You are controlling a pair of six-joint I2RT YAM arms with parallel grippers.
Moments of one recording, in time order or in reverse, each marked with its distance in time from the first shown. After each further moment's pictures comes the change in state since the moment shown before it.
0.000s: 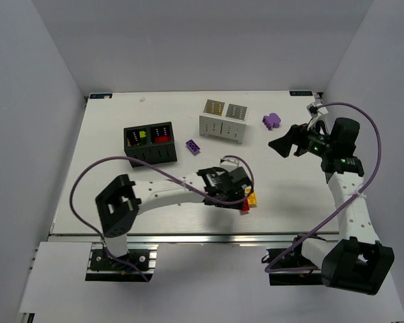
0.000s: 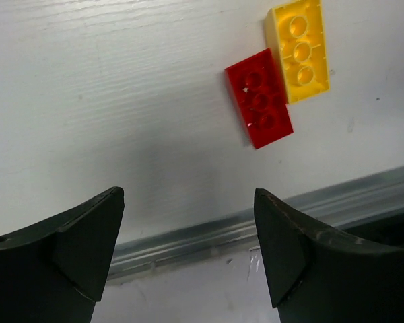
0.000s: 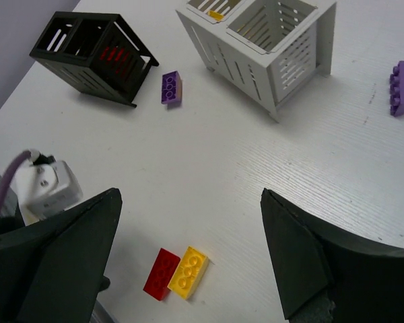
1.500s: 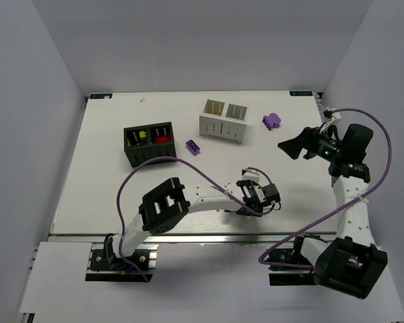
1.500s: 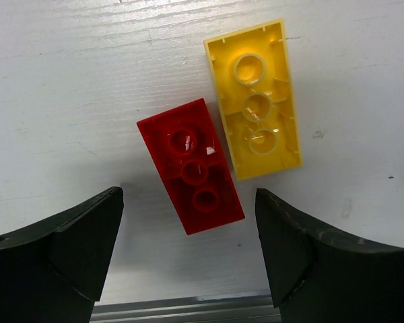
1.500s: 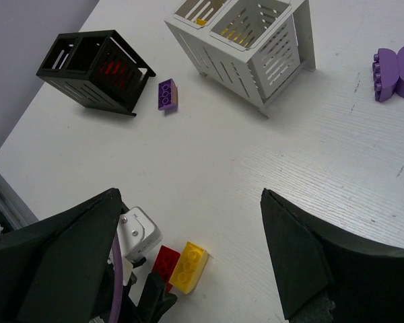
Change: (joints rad) left arm -0.119 0.445 0.383 -0.118 -0.198 -0.140; right arm -0.153 -0.028 -0.058 0.039 -0.105 0.042
